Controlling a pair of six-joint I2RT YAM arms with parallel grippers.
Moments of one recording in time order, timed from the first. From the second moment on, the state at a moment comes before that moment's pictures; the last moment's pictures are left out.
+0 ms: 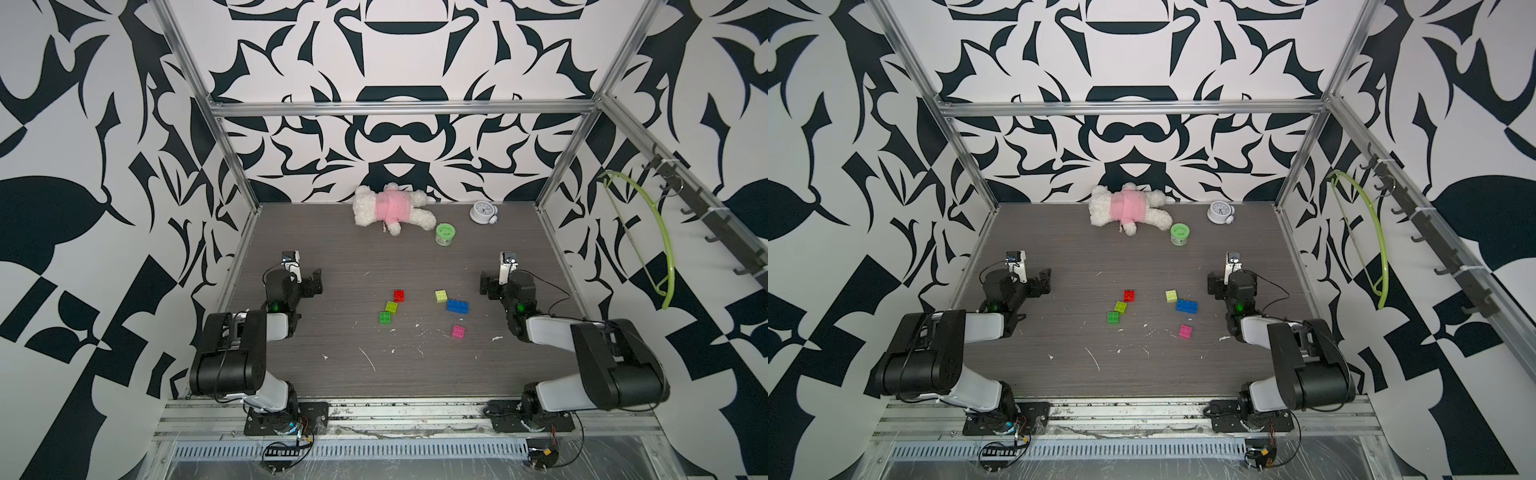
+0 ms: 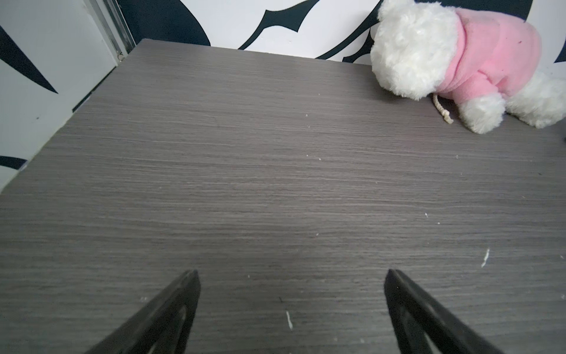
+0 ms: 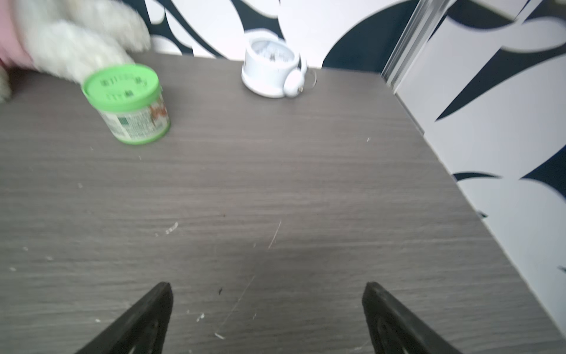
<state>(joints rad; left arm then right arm) 0.04 1.51 0.44 0.65 0.15 -0.06 0.10 1.38 0.40 0.55 0.17 -0.01</state>
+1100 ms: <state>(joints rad) 0.04 1.50 1.04 -0.49 0.51 -0.11 0.49 1.45 1.02 -0.51 -0.01 0.21</state>
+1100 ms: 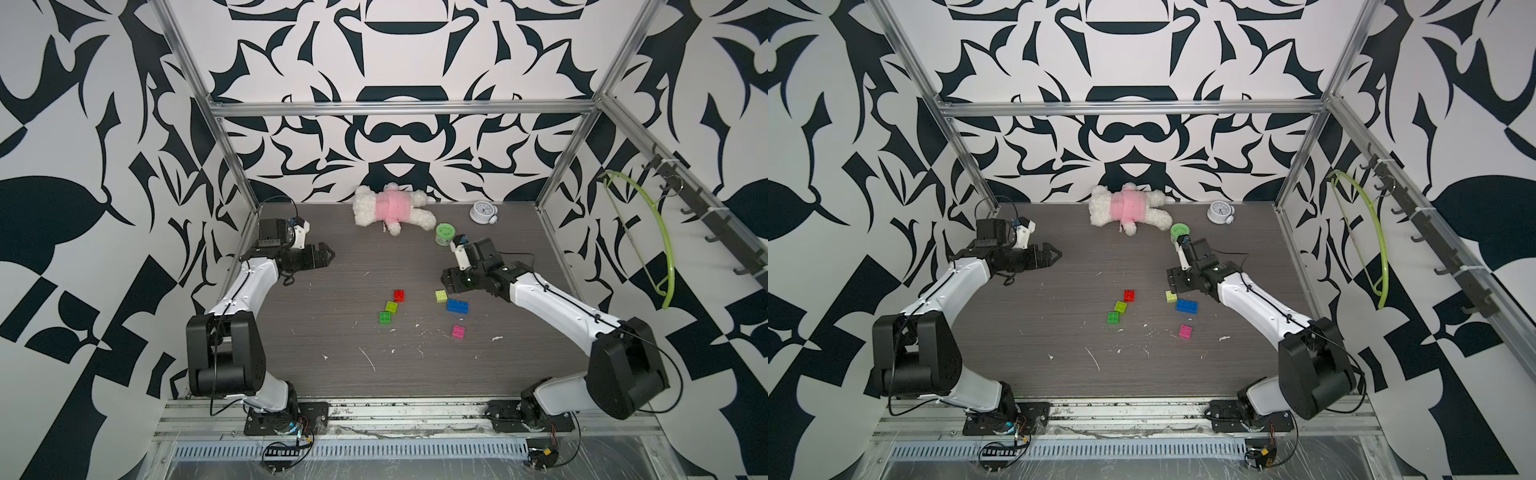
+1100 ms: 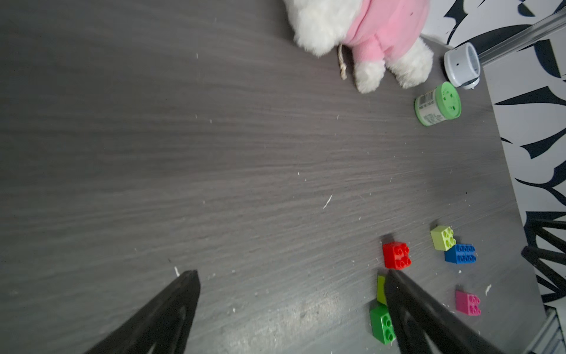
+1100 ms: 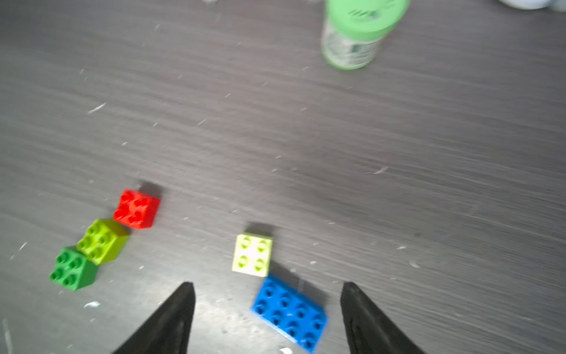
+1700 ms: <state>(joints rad) 0.13 1.40 0.86 -0.34 0.52 -0.19 0.71 1.78 1.33 -0.70 0.00 0.61</state>
